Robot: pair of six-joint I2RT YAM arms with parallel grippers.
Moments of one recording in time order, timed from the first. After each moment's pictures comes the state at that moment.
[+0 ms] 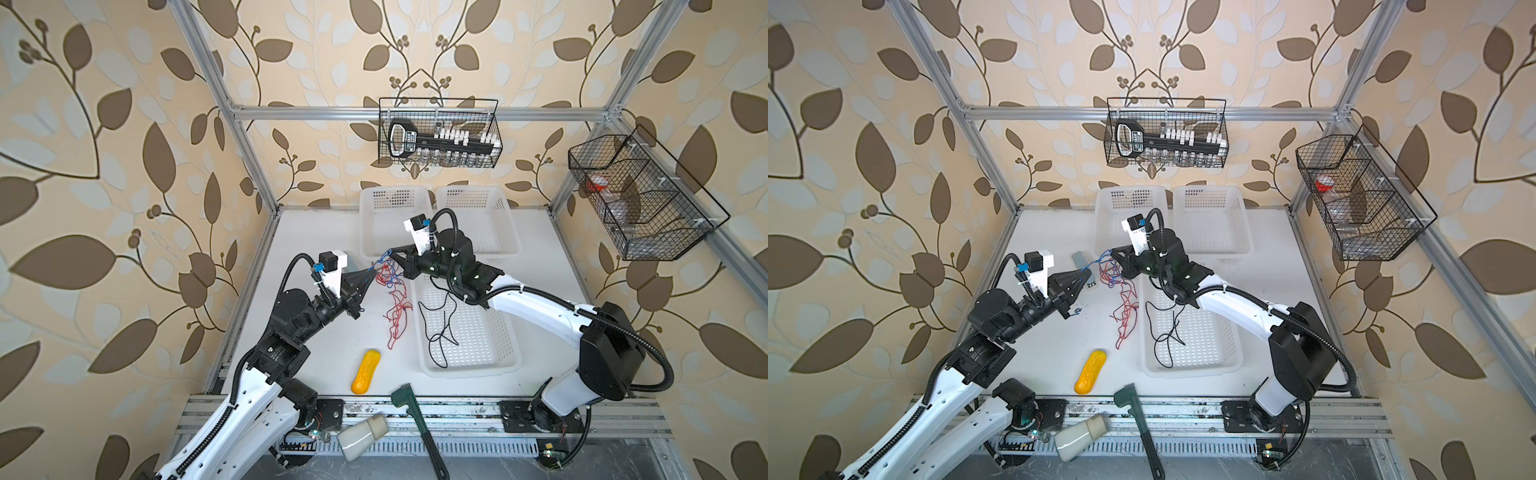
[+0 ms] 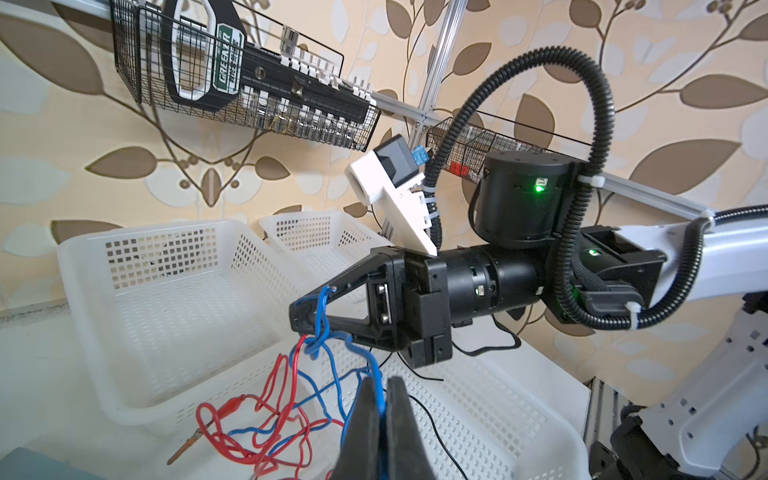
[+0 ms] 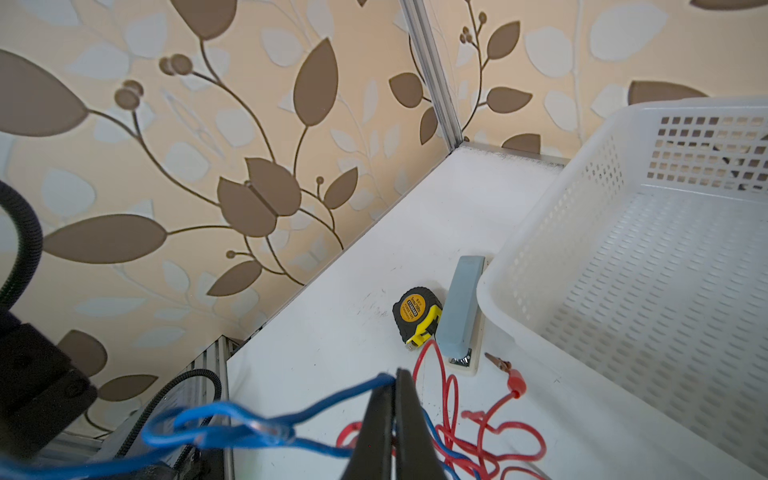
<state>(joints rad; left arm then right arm) -0.46 0.60 0.59 0.07 0.33 -0.30 0.72 1.61 1.18 0.16 -0.26 0.36</state>
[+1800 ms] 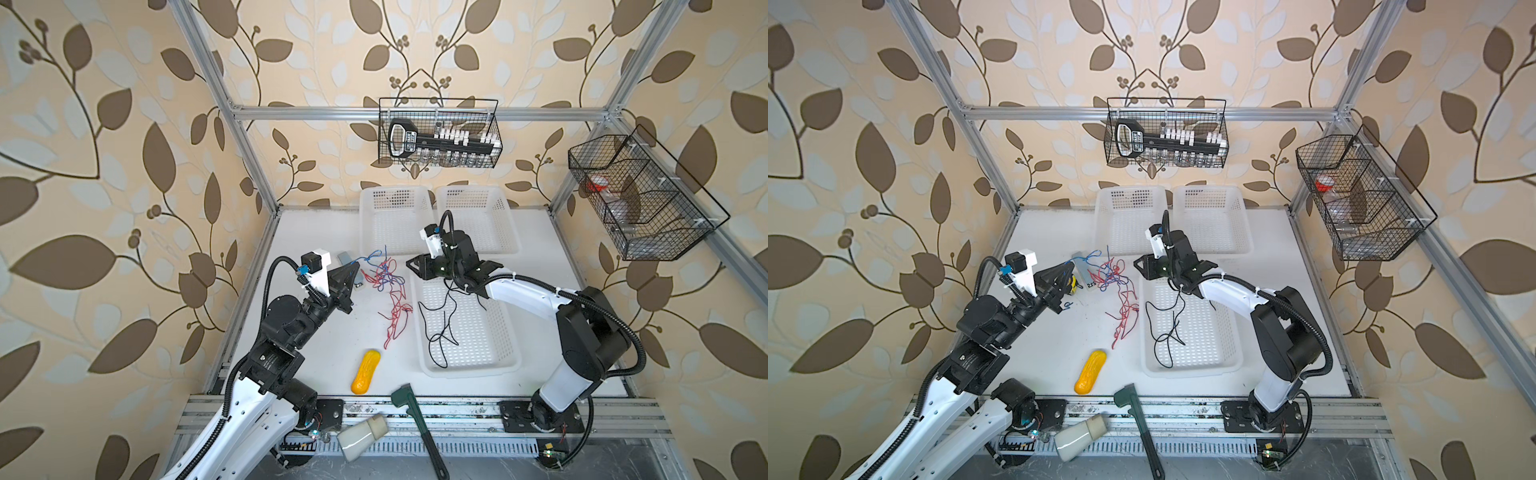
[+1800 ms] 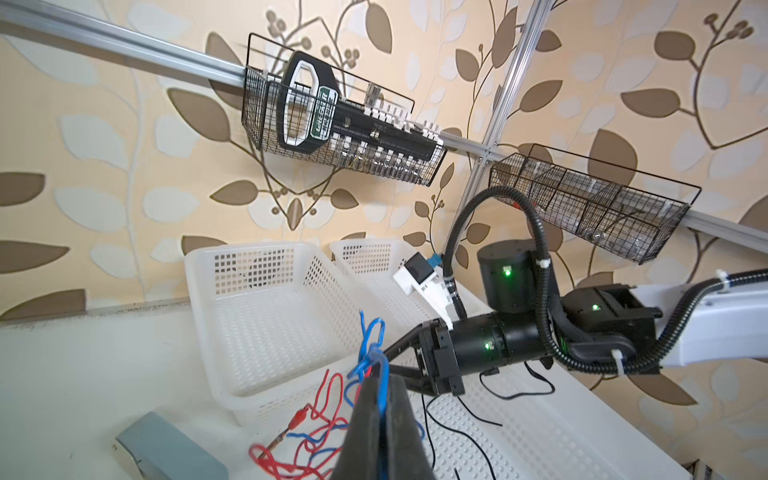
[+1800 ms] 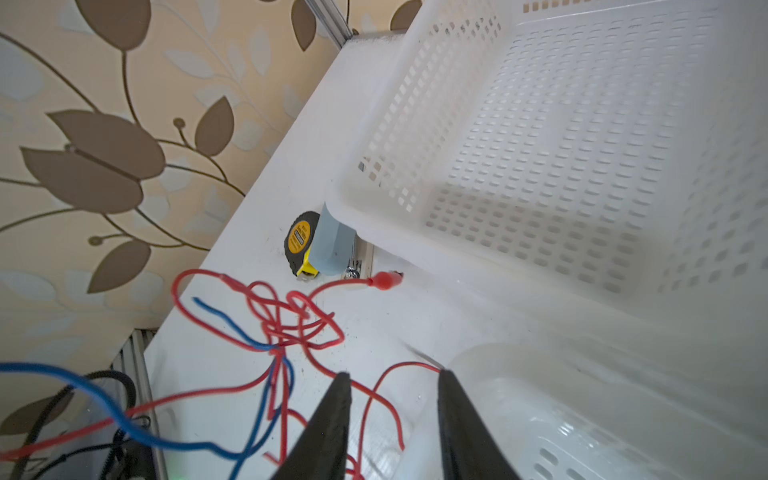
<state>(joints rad) -0.45 0.54 0.60 0.03 0.12 -0.27 0.57 1.69 1.10 0.03 -0.28 0.38</state>
